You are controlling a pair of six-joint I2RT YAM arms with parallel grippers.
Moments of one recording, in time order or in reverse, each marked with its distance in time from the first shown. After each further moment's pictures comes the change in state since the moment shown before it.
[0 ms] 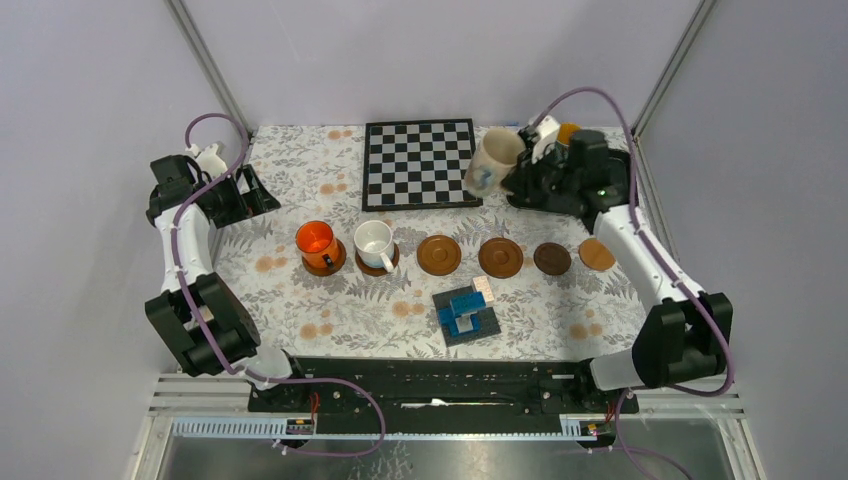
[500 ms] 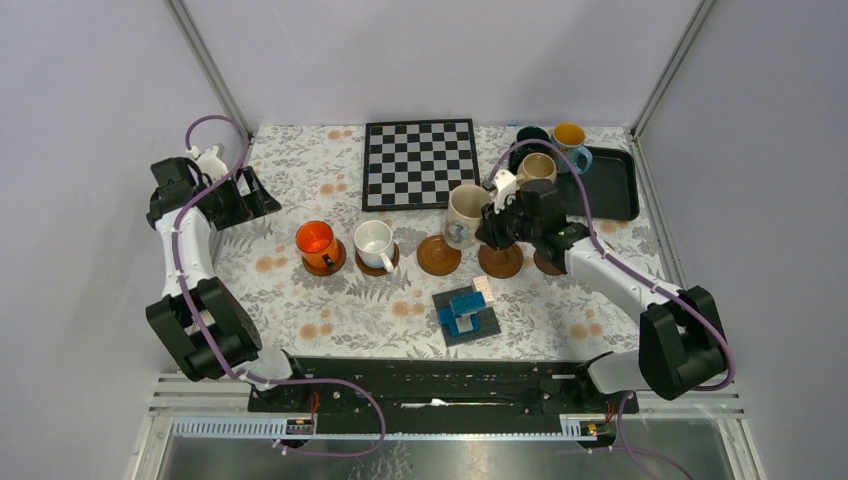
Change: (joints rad) left arm 0.000 -0.027 -0.019 -0.001 0.000 -0.003; right arm 0.285 -0.048 -0.338 0.158 0.186 0.064
